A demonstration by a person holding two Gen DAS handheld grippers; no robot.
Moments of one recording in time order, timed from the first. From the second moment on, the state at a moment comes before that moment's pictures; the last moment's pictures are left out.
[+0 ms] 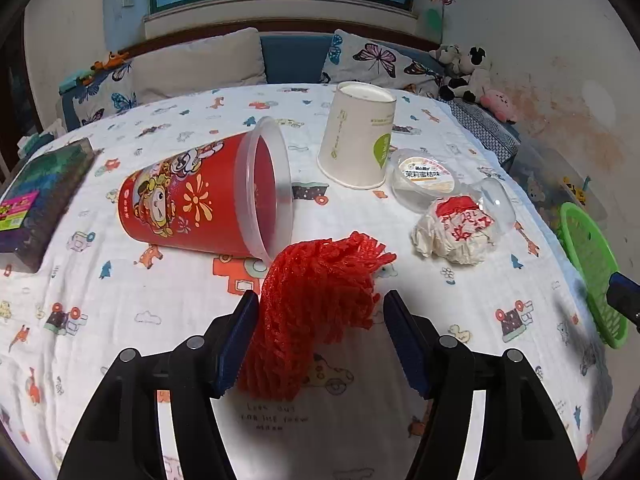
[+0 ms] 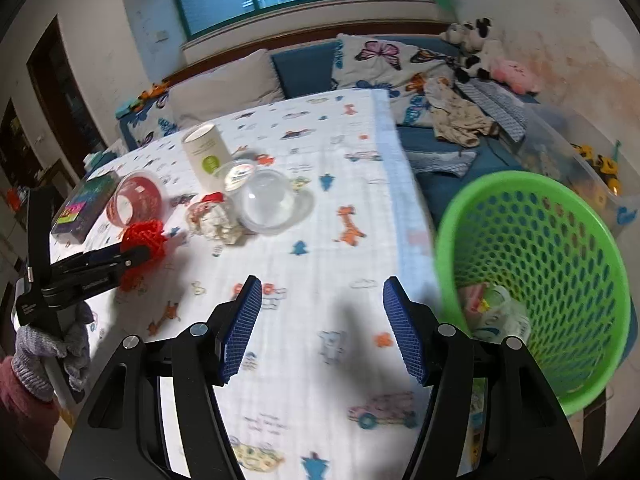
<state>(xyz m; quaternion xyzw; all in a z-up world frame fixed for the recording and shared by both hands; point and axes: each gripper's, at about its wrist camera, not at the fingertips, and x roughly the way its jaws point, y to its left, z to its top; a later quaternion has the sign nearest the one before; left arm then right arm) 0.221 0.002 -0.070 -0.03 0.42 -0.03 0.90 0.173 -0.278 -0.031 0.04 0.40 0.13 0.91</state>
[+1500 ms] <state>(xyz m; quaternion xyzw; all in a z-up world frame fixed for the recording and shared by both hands) 0.143 0.055 -0.033 -0.09 0.39 -0.07 0.91 0.263 -0.140 -0.061 -0.07 0.41 0.18 0.89</state>
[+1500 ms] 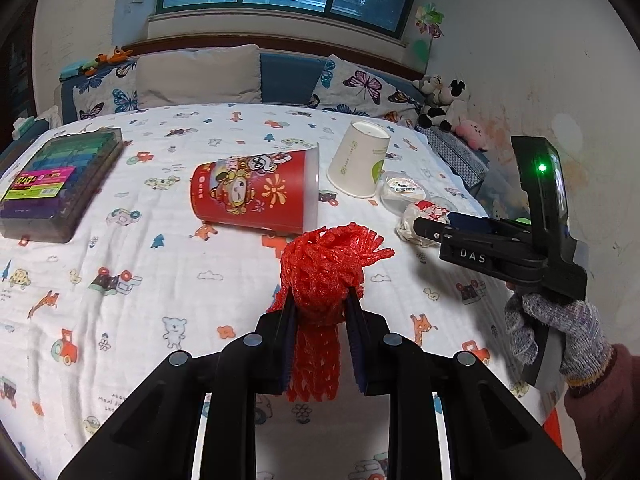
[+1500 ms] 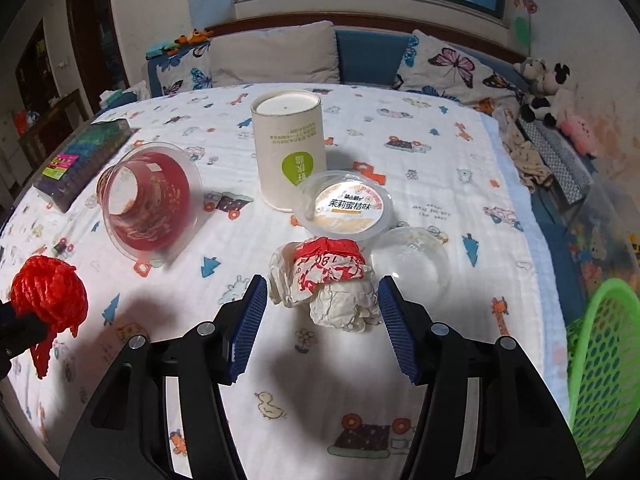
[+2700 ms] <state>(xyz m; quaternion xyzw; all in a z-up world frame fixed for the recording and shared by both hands) 0.150 -0.071 0.006 -0.03 0.39 -0.18 0.90 0.165 -0.351 -0.030 0.07 0.34 0.00 0.94</state>
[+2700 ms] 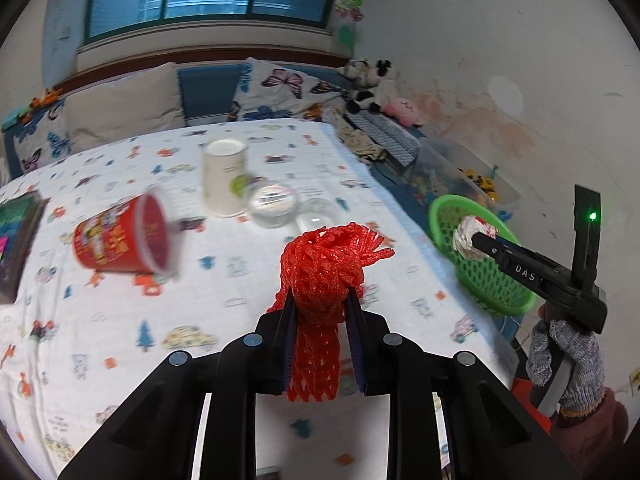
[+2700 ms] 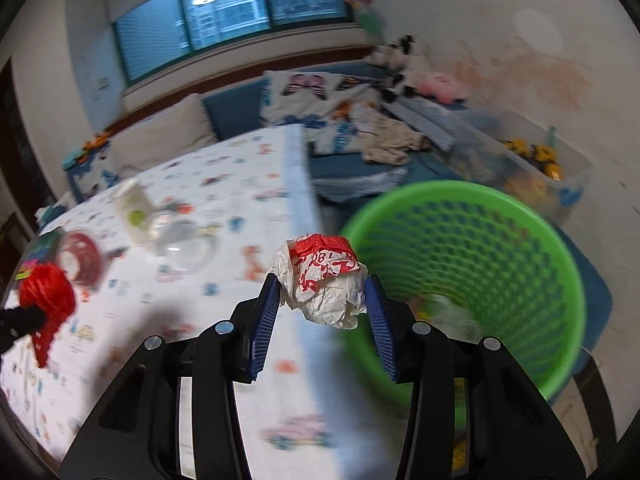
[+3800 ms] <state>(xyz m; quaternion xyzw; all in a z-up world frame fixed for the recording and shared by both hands) 0.229 -0.302 0.000 0.06 0.41 -0.31 0.86 0.127 -0.496 -0.053 0.12 0.36 -0.09 0.92</state>
